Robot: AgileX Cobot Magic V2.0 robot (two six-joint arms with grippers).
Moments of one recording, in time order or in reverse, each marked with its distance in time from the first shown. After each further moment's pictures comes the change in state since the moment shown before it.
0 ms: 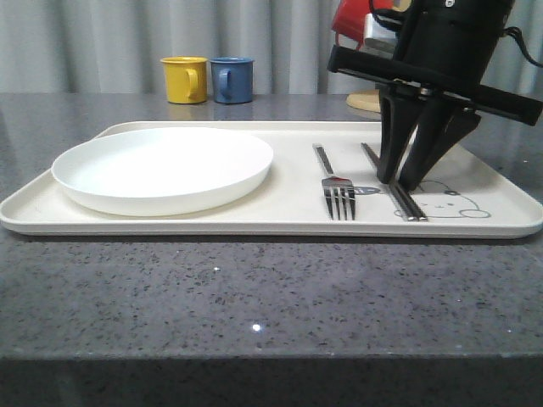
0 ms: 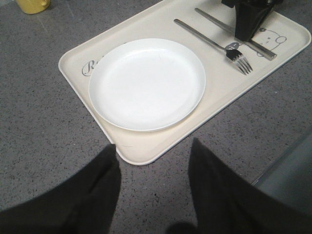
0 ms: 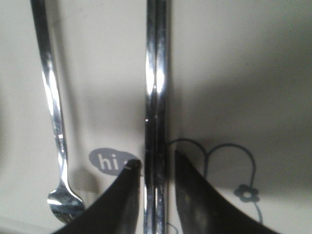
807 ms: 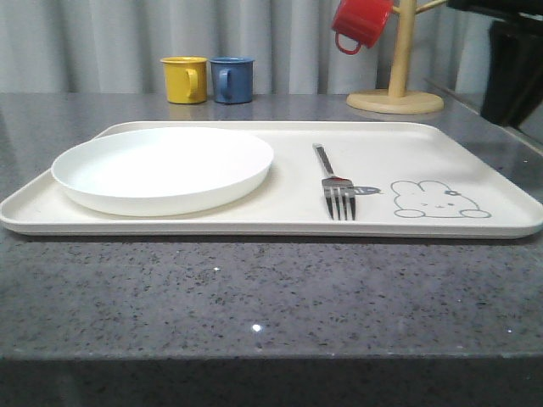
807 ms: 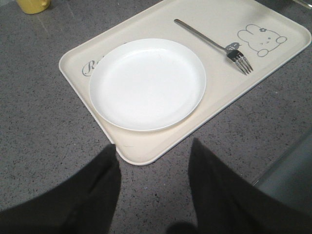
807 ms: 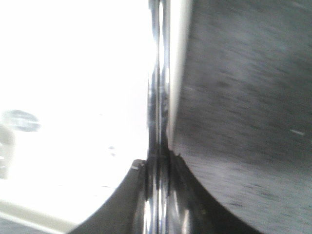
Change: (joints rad) left arm 0.000 0.000 0.000 0.000 0.000 0.000; right arm -0.164 -0.154 0.009 -0.042 0.057 -0.326
